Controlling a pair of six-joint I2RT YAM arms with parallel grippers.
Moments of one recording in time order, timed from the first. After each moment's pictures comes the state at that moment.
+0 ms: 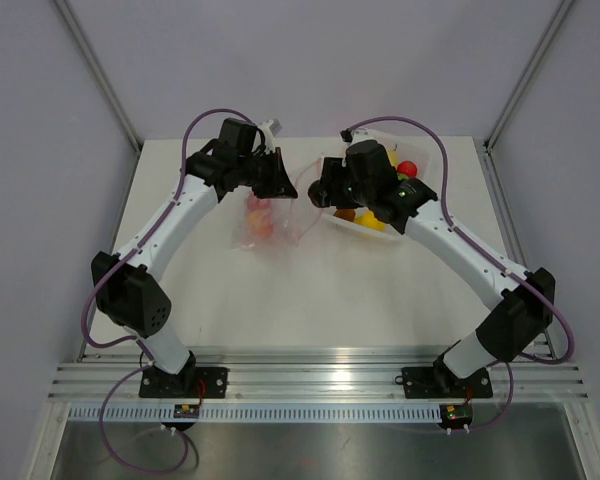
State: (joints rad) left arm -0.44 1.68 1.67 -0.72 0.41 -0.47; right arm 0.63 1.52 1.49 -0.52 0.07 0.49
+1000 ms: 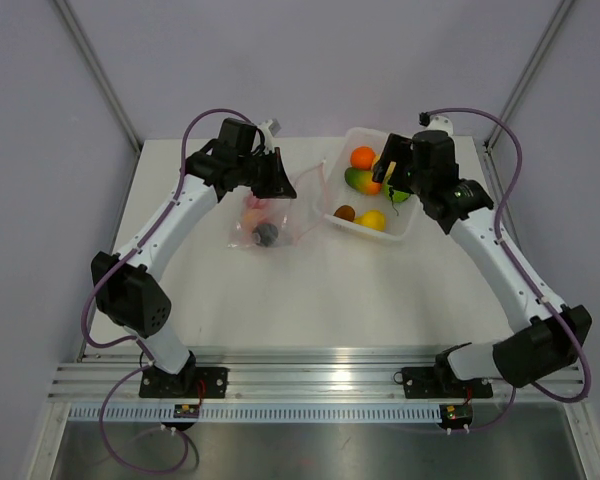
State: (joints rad) left arm -0.44 1.68 1.67 -0.73 0.41 -0.47; right arm 0.41 1.34 1.40 -0.50 0.21 0.47
